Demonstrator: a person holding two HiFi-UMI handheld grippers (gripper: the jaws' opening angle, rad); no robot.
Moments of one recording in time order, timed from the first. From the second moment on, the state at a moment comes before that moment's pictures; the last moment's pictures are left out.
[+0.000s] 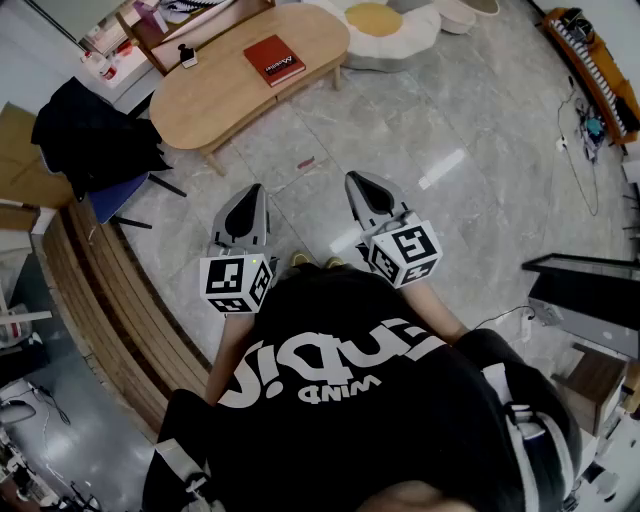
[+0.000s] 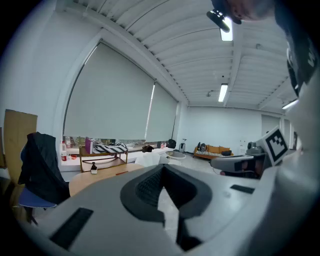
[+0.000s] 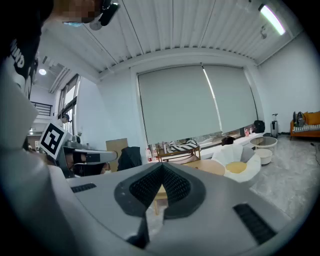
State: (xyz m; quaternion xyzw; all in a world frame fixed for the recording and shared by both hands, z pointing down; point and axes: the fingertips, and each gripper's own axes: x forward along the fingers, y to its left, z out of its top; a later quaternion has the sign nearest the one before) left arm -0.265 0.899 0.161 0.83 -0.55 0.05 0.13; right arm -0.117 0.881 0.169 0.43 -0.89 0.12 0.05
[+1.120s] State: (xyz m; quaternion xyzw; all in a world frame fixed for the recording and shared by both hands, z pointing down) left arm -0.284 0.870 0.172 0.85 -0.50 0.03 0.14; right arm -0.108 0.881 0.169 0.47 -0.87 0.12 0.01
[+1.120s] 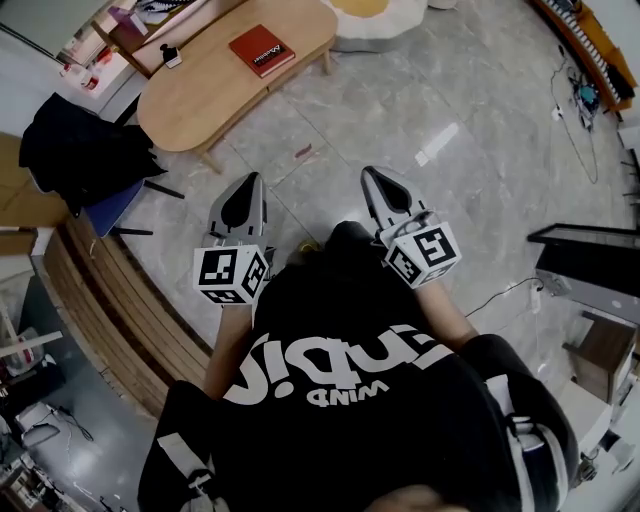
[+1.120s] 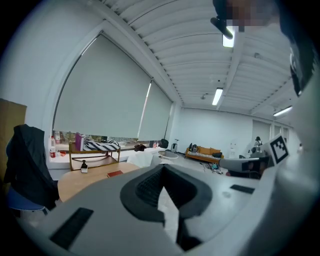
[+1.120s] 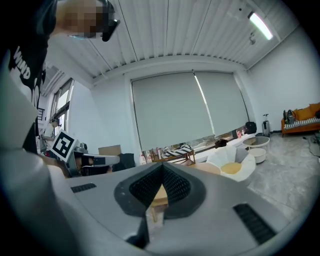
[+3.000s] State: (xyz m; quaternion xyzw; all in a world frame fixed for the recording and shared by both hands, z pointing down) left arm -0.252 0.626 0.171 0.78 -0.60 0.01 0.16; right arm -0.066 0.597 0.190 0.37 -0.92 0.15 0.04
